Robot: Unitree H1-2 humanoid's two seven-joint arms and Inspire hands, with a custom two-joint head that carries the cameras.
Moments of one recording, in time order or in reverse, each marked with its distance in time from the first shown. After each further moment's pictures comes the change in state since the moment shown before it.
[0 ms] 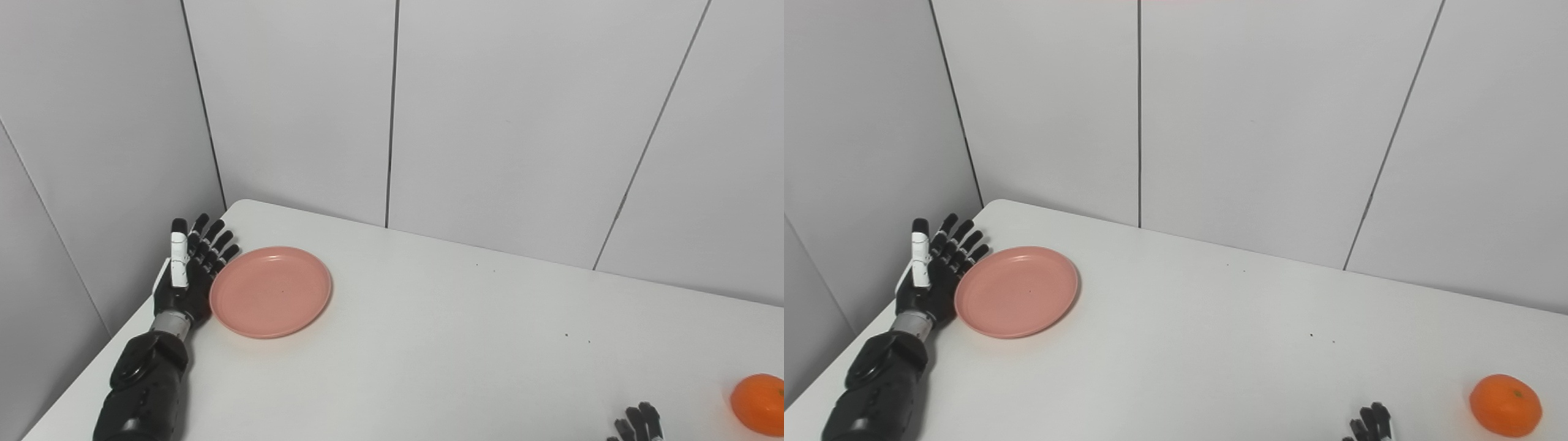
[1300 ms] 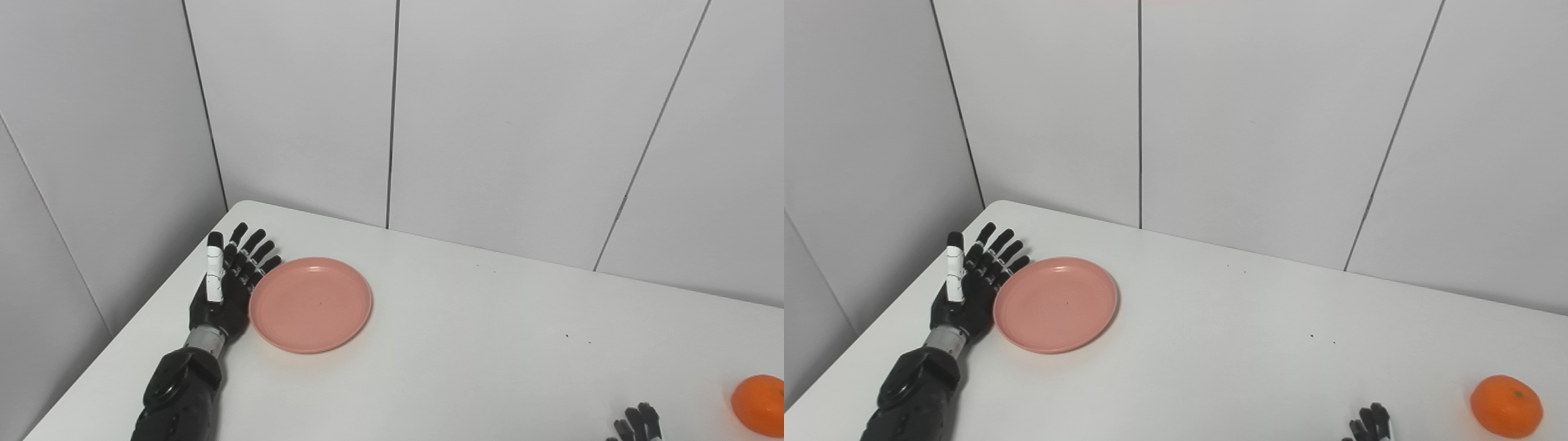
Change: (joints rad) left arm 0.072 -0.125 -0.050 -0.206 0.009 0.078 0.052; right arm 0.006 0.005 0.008 -0.009 -0.010 0.003 -0.017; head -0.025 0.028
